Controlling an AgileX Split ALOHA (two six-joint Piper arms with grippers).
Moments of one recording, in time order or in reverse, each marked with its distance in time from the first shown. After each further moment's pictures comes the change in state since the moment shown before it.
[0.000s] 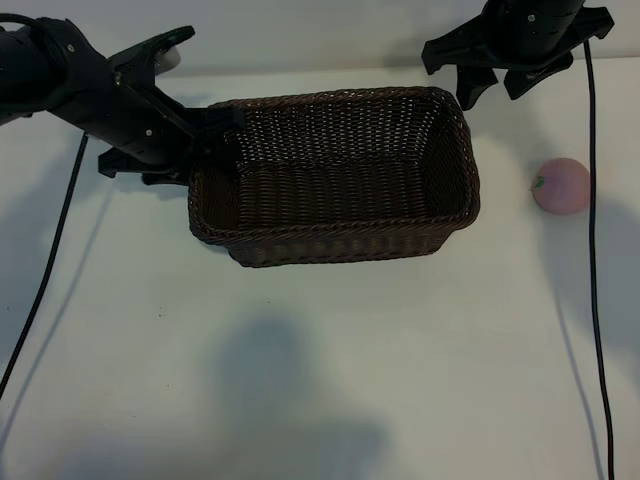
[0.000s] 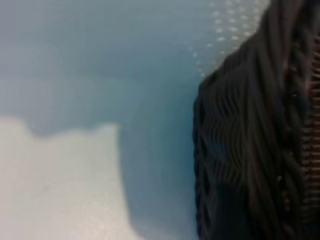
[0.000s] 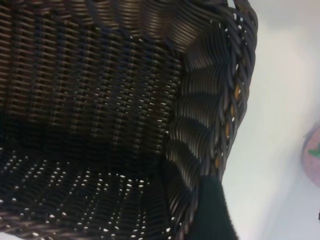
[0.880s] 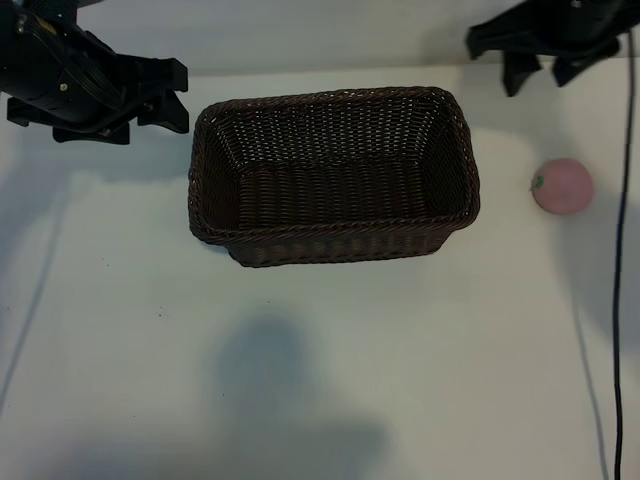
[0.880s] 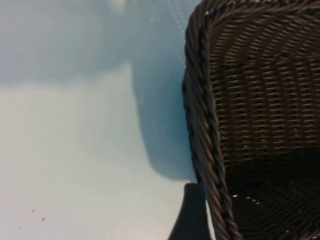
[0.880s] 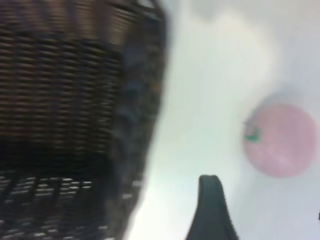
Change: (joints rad) left arm 0.009 -0.289 -0.008 0.196 0.168 -0.082; right arm -0.098 -0.026 0.035 -0.056 0.016 0.011
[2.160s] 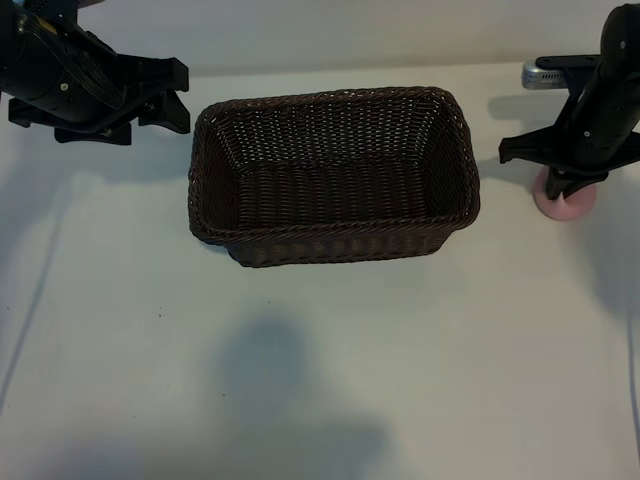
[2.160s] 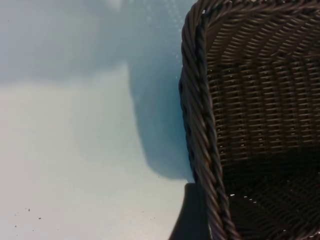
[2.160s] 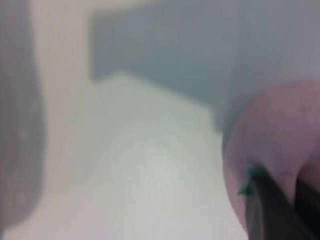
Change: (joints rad) left arm 0.000 0.000 0.000 -0.006 0.002 0.000; right arm -0.118 0.108 0.379 0.054 -0.377 0.033
